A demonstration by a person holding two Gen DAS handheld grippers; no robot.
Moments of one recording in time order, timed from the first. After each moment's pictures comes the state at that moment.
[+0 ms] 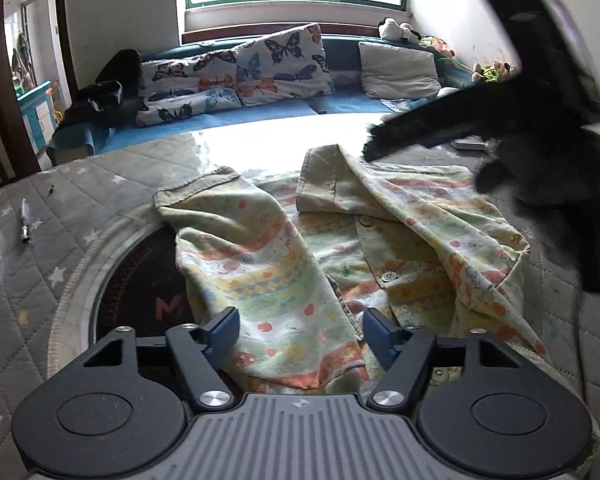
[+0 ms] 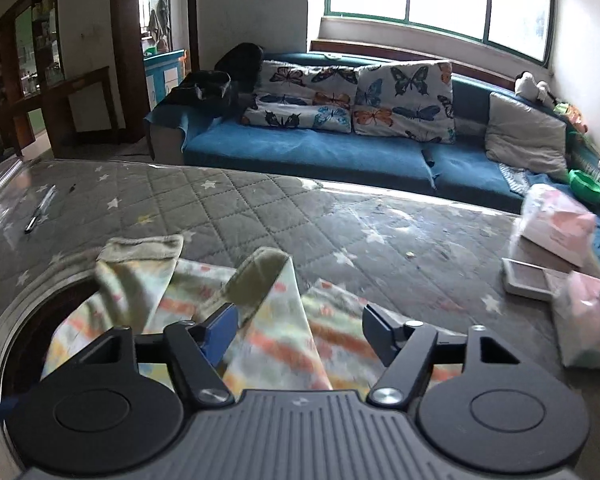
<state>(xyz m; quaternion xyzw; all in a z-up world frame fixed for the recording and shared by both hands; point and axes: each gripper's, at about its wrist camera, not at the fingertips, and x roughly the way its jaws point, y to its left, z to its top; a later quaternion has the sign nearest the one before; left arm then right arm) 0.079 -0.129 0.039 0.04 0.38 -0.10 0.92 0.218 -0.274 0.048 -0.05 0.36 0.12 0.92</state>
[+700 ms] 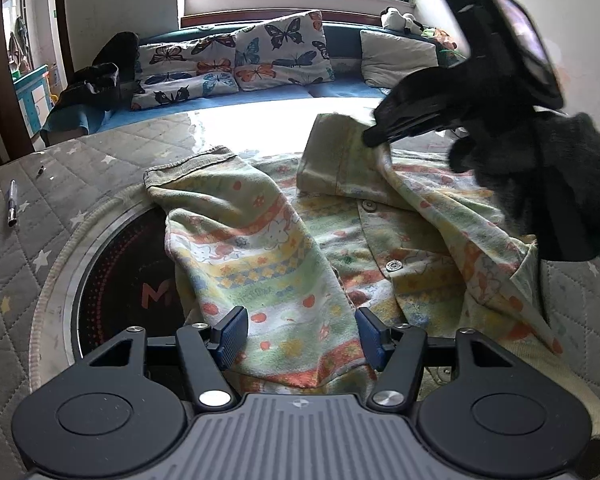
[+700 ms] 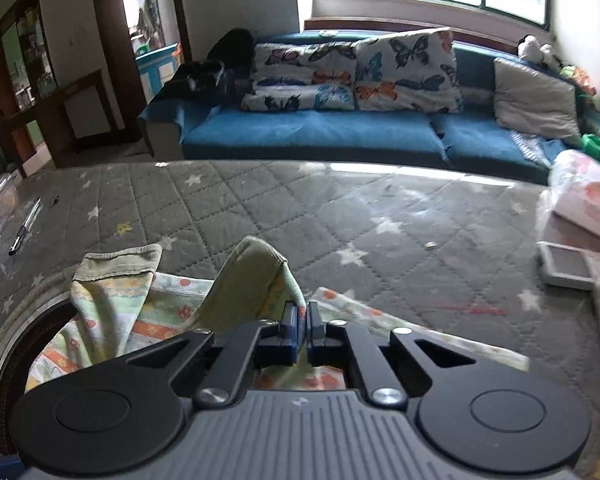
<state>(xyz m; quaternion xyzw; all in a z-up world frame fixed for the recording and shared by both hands) 0.089 -0.129 0.028 0.03 0.40 -0.10 0.91 0.246 -0.291 0.032 -0.01 0.38 0.12 0.92</state>
